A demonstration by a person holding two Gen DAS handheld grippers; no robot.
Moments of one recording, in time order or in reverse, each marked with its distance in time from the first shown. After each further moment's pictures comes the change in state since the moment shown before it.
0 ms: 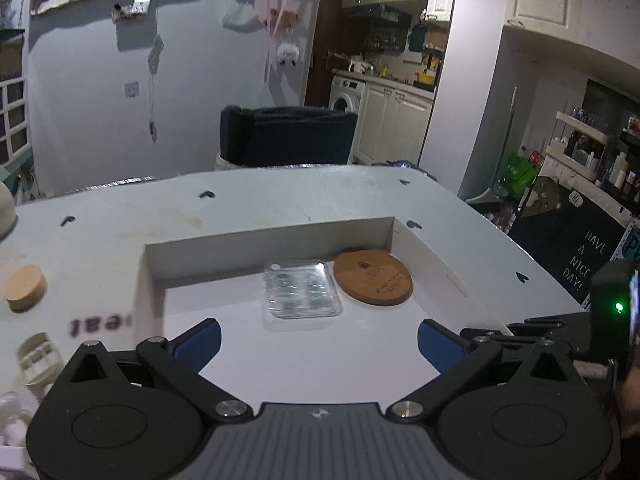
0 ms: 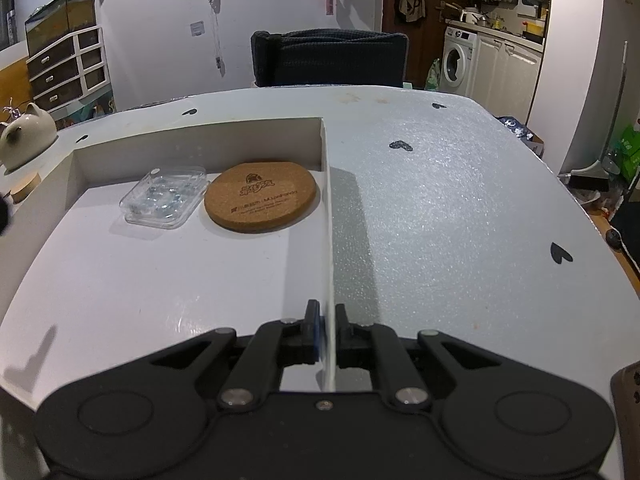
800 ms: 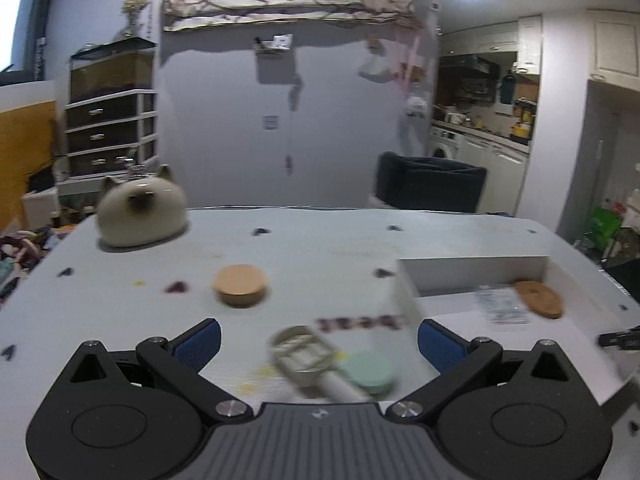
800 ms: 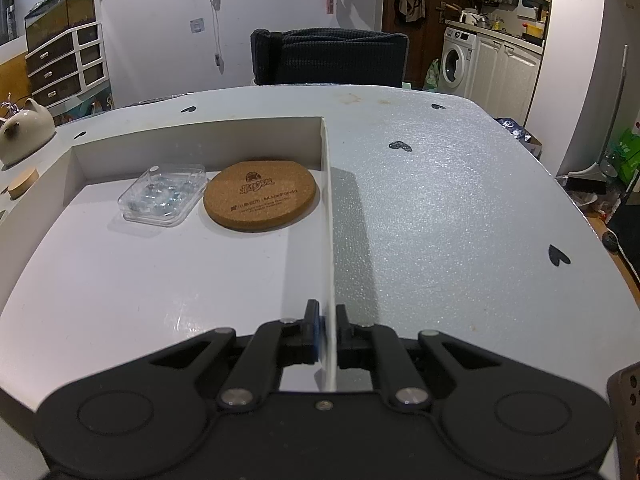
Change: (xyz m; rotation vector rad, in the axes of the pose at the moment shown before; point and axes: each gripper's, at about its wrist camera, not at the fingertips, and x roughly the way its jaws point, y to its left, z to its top) left arm -0.096 0.186 -0.040 -0.086 -0.140 0.269; right arm 0.000 0.002 0.001 -0.008 0.004 -0.010
